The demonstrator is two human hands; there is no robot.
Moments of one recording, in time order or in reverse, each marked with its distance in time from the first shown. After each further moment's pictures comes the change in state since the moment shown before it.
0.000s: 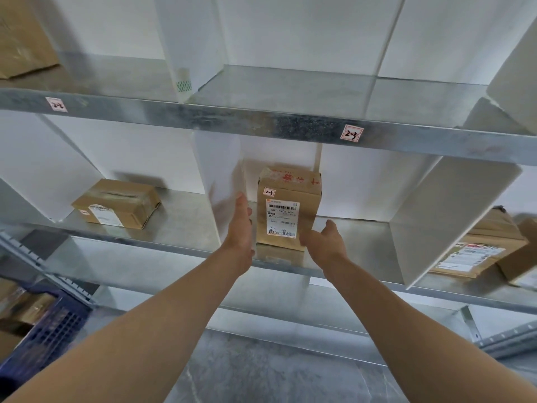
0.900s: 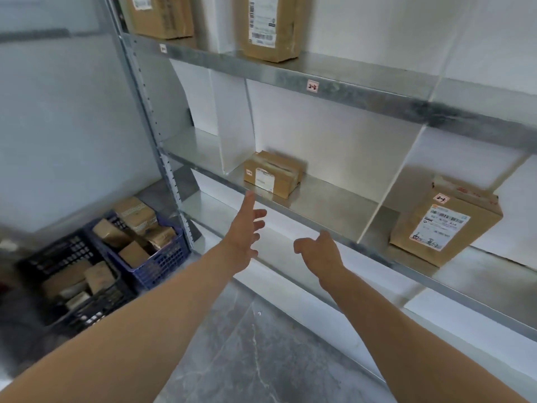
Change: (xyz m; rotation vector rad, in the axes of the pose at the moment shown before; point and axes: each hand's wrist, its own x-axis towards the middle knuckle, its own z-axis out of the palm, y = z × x) left_hand -0.117 -0.017 -0.320 -0.080 0.189 0.025; right_hand -0.193 -0.048 0.257 -0.215 -0.350 -0.129
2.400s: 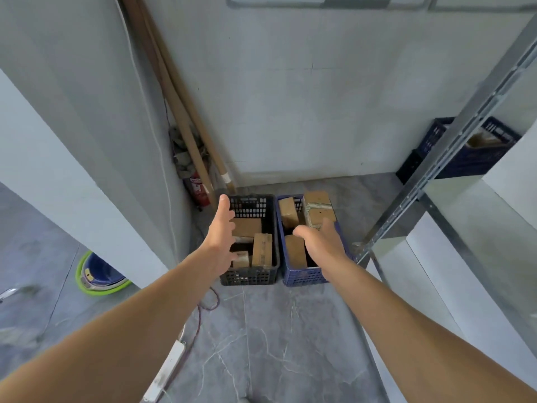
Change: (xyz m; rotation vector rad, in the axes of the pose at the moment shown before) left_hand 0.018 0.009 -0.576 -0.541 0.835 -0.024; right_hand 0.036 -0.277 0.547 -0.282 -0.691 -0.341
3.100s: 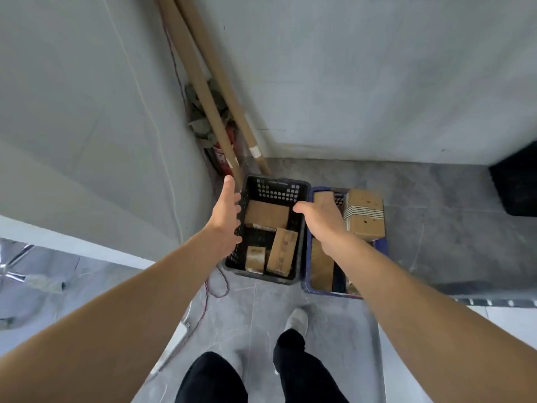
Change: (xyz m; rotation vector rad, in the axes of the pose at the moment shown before) left_hand 0.263 0.088 0.017 -0.090 0.206 -0.175; right_hand 0.322 -0.082 0.084 -0.106 -0.283 0.057
